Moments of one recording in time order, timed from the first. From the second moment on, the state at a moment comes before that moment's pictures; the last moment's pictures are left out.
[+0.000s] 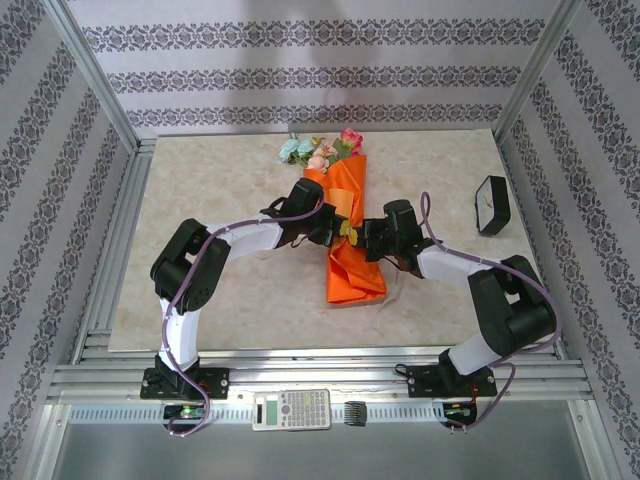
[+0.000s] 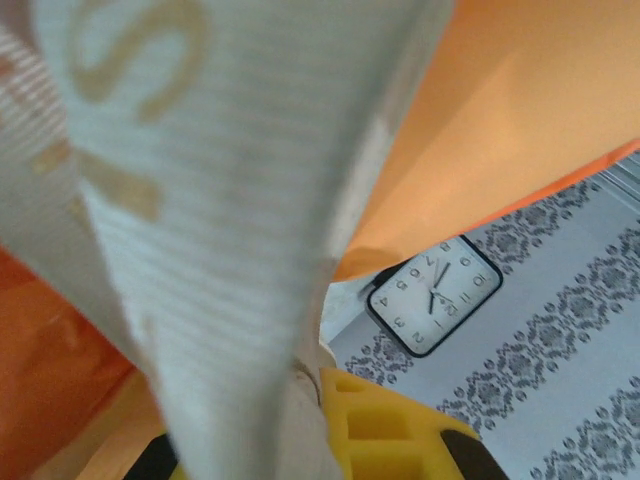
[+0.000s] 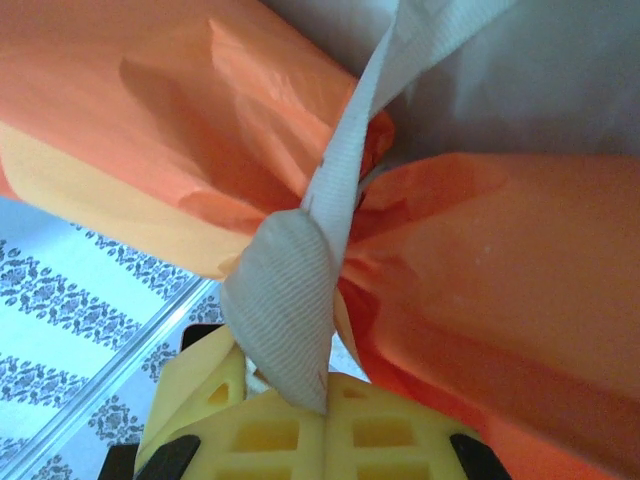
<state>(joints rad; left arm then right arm) -0.59 1.99 1.28 0.05 0.42 -1.86 0.39 1.55 0.71 0.17 -0.38 1.98</state>
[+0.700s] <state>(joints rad) -0.59 1.99 1.14 0.42 0.40 -1.86 0.30 1.47 0.70 0.19 -0.39 1.98</state>
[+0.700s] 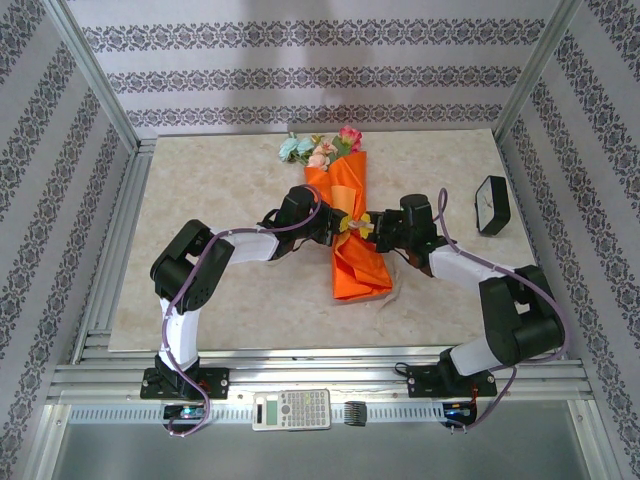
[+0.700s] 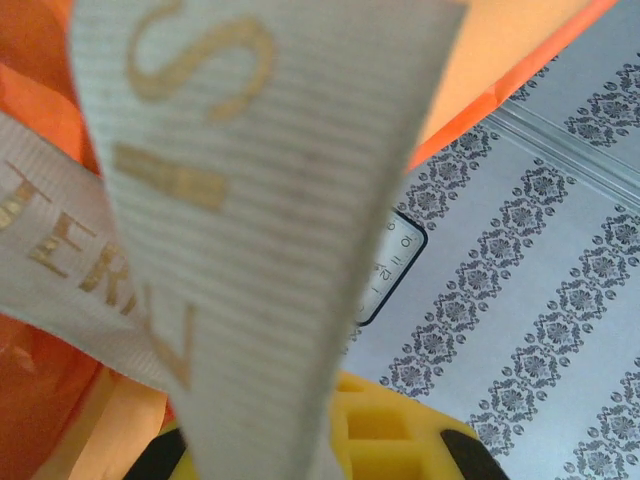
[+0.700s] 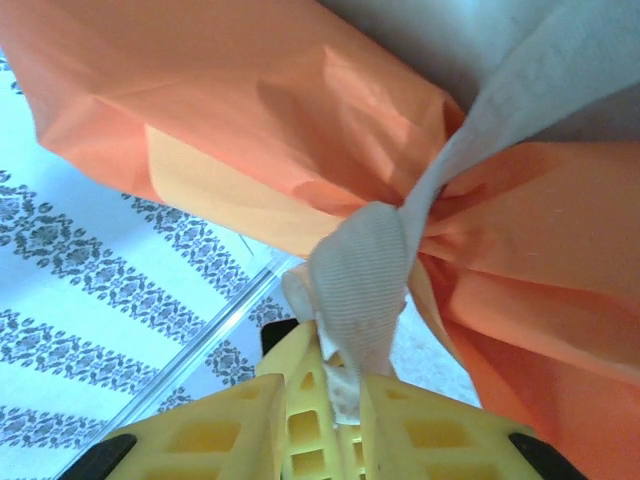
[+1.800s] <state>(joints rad) -0.59 1.99 1.14 0.42 0.40 -1.86 0.33 1.60 0.78 0.21 -0.35 2.06</state>
